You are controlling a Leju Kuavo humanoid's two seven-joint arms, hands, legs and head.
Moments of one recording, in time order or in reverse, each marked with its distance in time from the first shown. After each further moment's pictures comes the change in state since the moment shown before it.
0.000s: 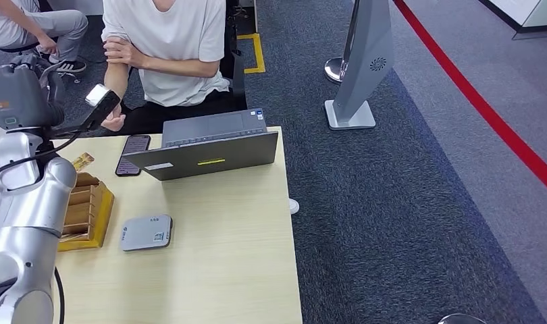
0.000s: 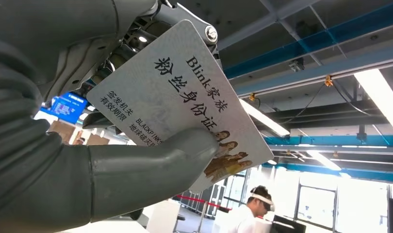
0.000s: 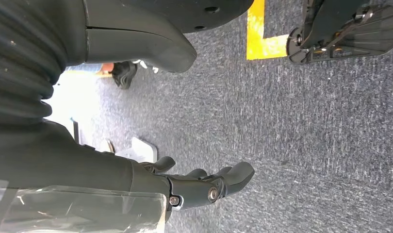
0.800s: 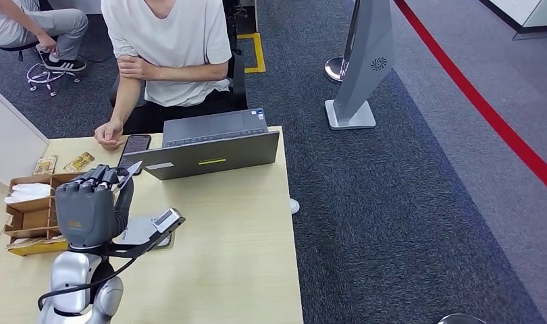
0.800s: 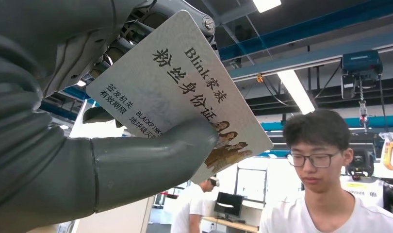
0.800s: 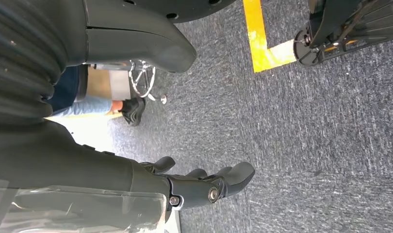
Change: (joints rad) left arm 0.721 -0.015 -0.279 -0.800 -0.042 -0.093 0.078; right arm 0.030 -0.011 -0.110 0.000 -0.104 -0.028 -0.022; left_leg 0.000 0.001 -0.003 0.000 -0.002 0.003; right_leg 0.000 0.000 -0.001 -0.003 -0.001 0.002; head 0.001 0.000
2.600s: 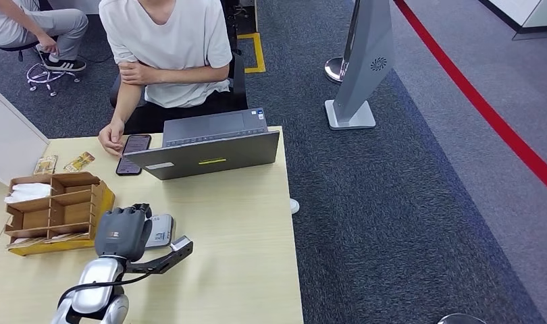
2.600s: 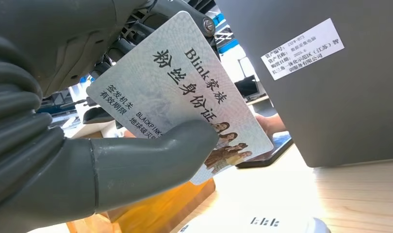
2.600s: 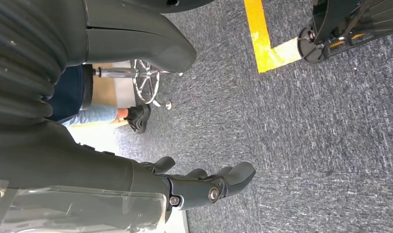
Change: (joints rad) left arm 0.021 0.081 -0.079 0.201 -0.048 -0.418 0.178; right arm 0.003 -0.017 -0.016 0.000 -0.028 0.010 0.018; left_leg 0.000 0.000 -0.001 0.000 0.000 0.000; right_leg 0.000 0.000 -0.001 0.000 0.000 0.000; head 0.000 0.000
